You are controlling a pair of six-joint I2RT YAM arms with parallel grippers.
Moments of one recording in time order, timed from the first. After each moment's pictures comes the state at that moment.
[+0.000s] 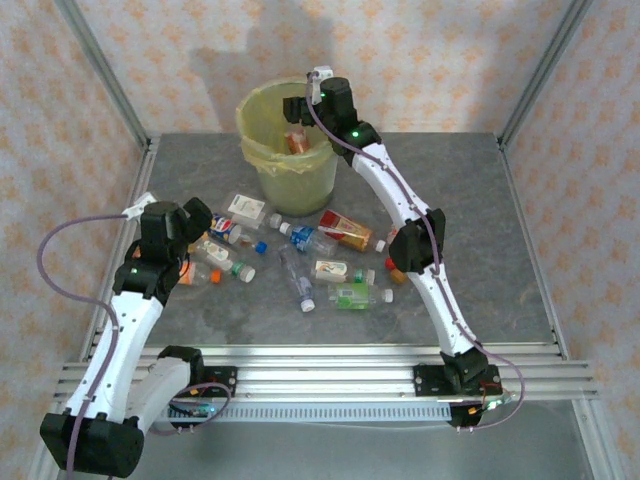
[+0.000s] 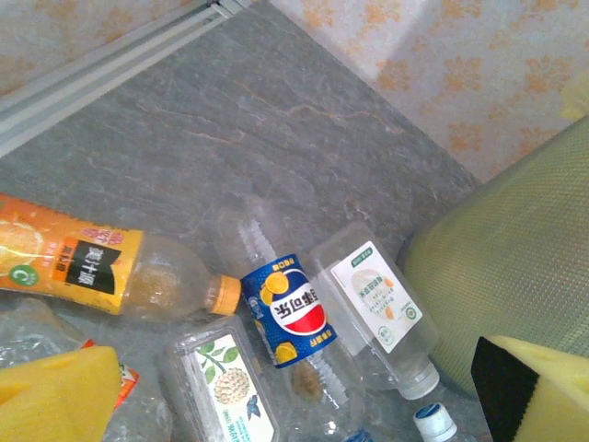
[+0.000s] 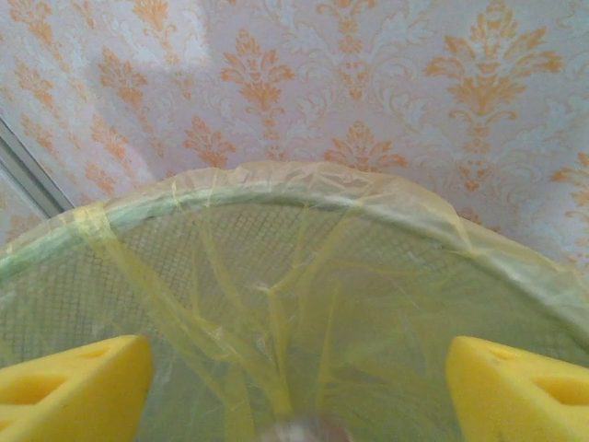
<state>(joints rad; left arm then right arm) -0.04 0.86 0.85 -0.58 -0.30 -0.73 0.52 2.55 2.74 -0.42 -0.02 0.20</state>
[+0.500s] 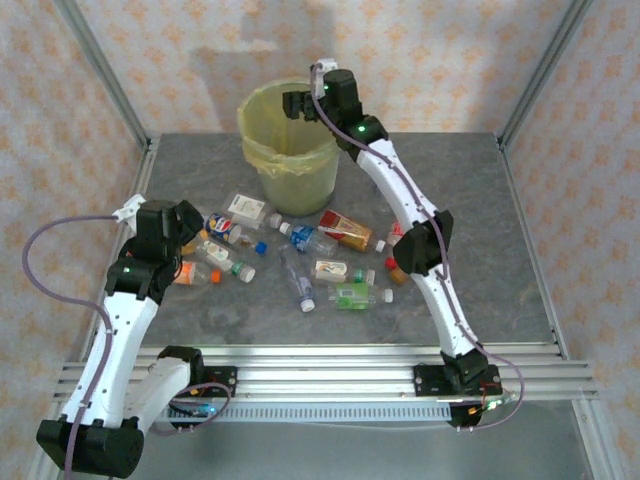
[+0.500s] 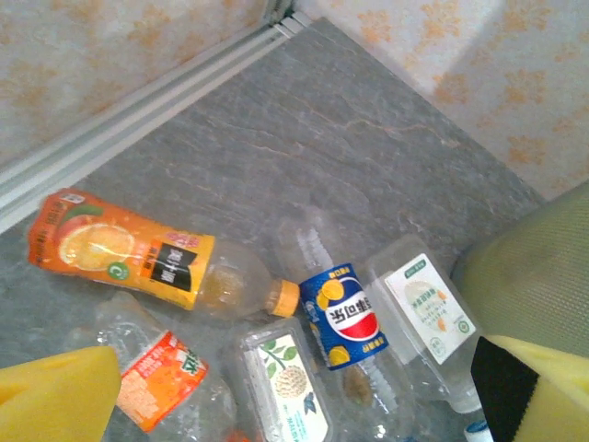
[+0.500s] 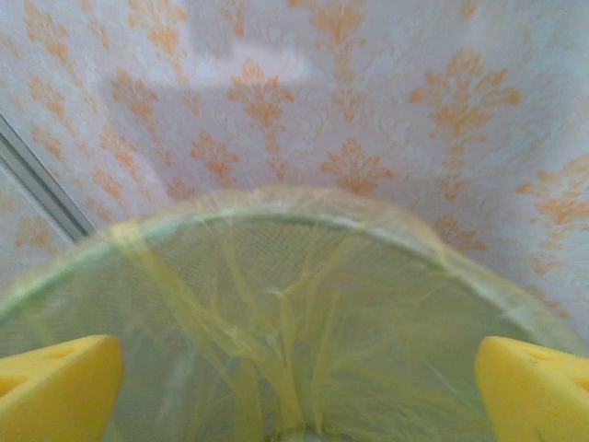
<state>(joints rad) -0.04 0.86 0.93 -0.75 -0.41 -0.73 0.53 2.45 2.74 -0.53 0.02 0.20</state>
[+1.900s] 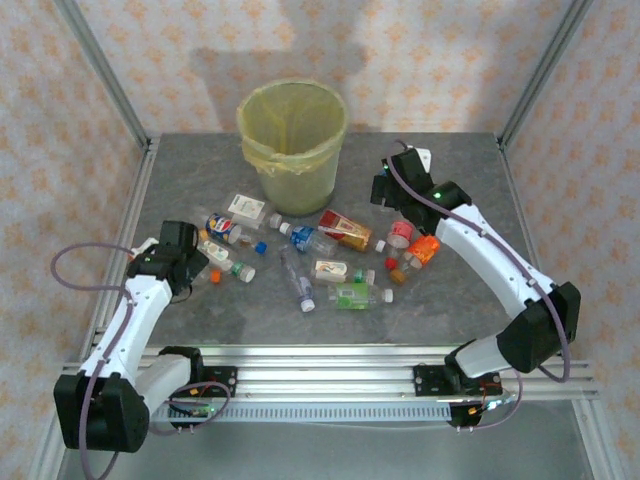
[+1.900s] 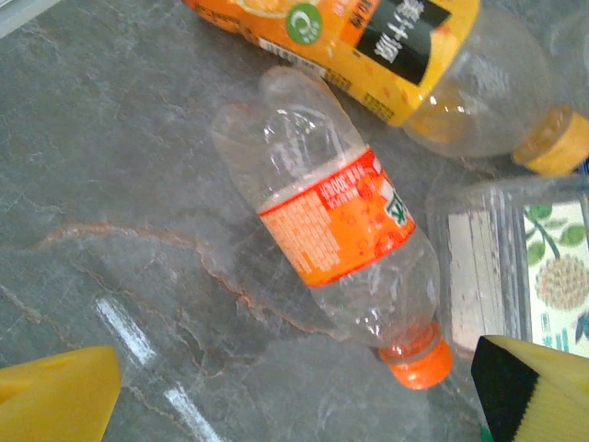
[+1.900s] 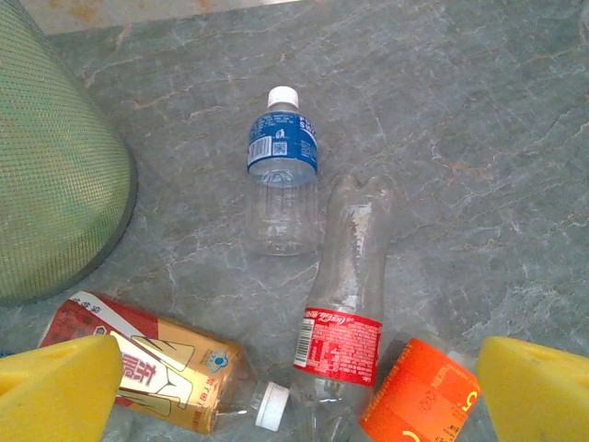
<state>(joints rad) 0.03 1.00 0.73 -0.92 -0.35 -0.96 0.51 1.43 1.38 -0.80 0.43 0.51</state>
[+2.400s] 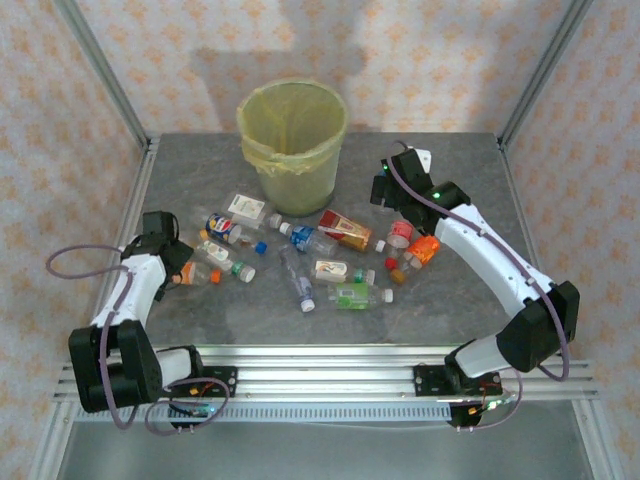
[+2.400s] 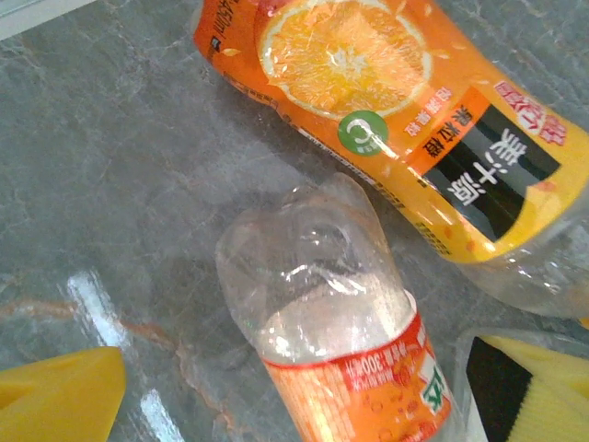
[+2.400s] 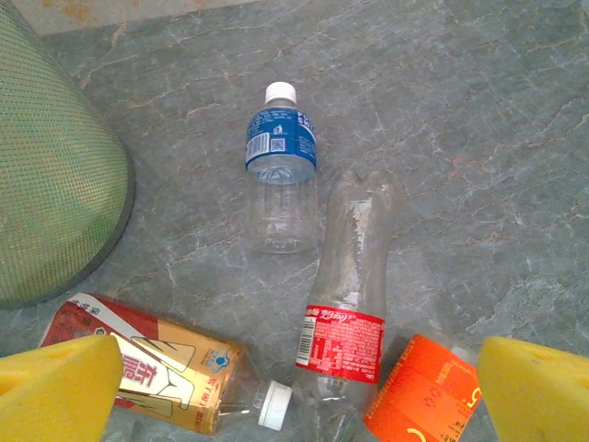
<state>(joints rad) 0.25 1.23 0.74 -0.71 -0.26 -0.91 0.51 1.44 1.38 -0.80 0.43 0.52</state>
